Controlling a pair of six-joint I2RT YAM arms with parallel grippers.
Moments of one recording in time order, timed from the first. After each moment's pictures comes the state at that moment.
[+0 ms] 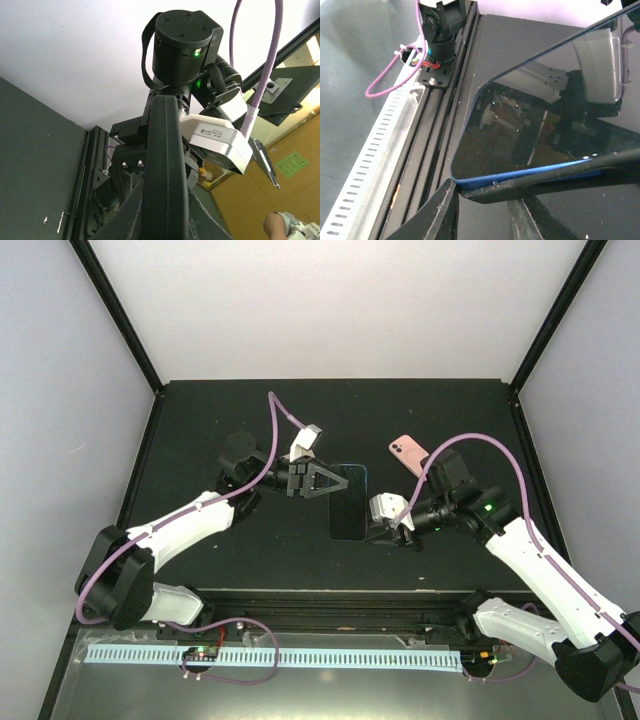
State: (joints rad) left arm -0.58 1.36 0.83 0.76 1.20 -1.02; right arm 0.58 0.99 1.00 -0.88 -0.86 -0.84
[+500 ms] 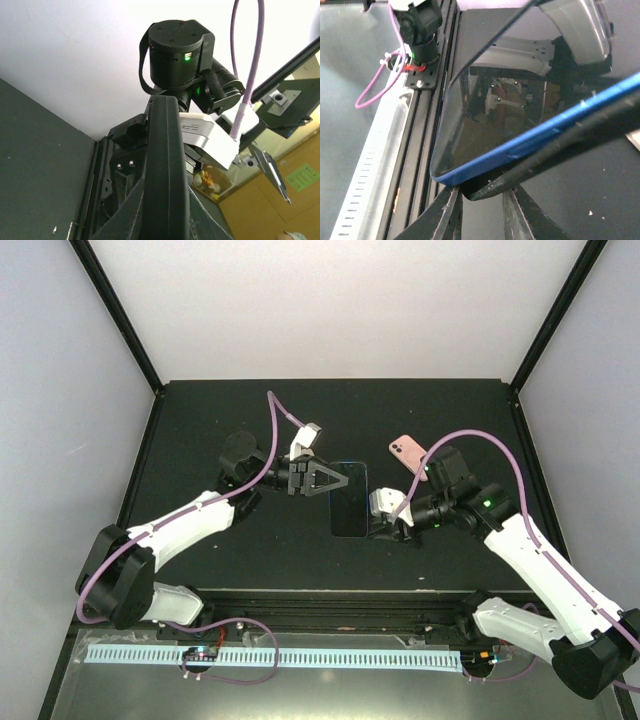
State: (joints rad) left arm -0.58 1.36 0.83 0.76 1.16 -1.02; right arm 0.53 1.03 1.01 -0.90 -0.84 -0.79
